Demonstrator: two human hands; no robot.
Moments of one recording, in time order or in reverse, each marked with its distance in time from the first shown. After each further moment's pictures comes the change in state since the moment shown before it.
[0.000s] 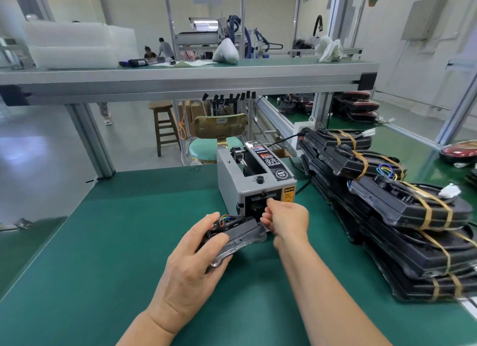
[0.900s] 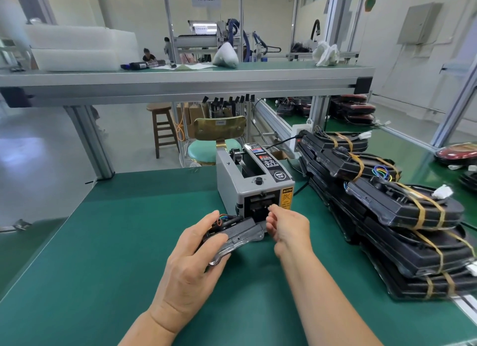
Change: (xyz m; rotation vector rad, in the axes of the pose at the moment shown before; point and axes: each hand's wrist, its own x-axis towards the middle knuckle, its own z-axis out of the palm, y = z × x) left_hand 0.000 0.004 -0.001 -0.008 0.052 -0.001; right_hand -0.018 -0.002 -0.013 0.168 -0.048 0.078
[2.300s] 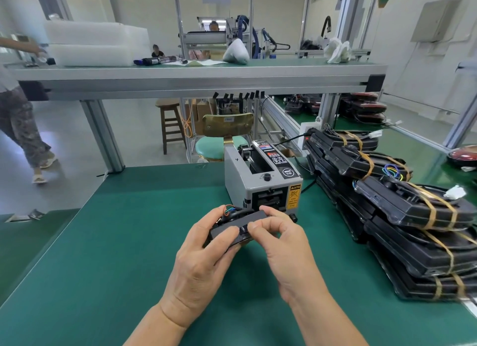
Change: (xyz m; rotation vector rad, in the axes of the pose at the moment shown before) left_hand 0.002 0.013 -0.005 -0.046 0.030 -0.035; right_hand -0.086 0.006 -0.020 -0.385 -0.418 -0.386
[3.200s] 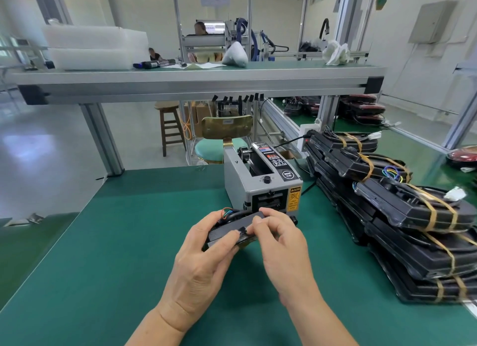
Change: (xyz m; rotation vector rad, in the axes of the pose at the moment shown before) left_hand 0.000 -0.004 -0.003 0.001 -0.026 0.008; right_hand 0.003 0.011 0.004 -0.164 0.059 -0.127
